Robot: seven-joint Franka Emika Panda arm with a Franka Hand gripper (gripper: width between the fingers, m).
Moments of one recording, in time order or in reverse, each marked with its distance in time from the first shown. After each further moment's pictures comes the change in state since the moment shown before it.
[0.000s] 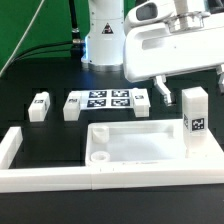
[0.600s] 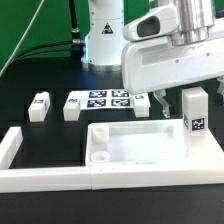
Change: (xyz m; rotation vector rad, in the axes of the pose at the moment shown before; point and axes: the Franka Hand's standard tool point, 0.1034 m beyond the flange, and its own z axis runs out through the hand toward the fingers) arm -0.011 0.007 0.013 0.055 -0.426 0.036
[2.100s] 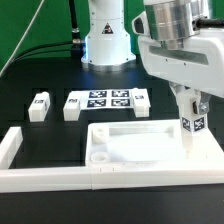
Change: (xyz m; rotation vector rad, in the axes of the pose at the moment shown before) arm 0.000 -0.004 0.001 0.016 -0.059 1.359
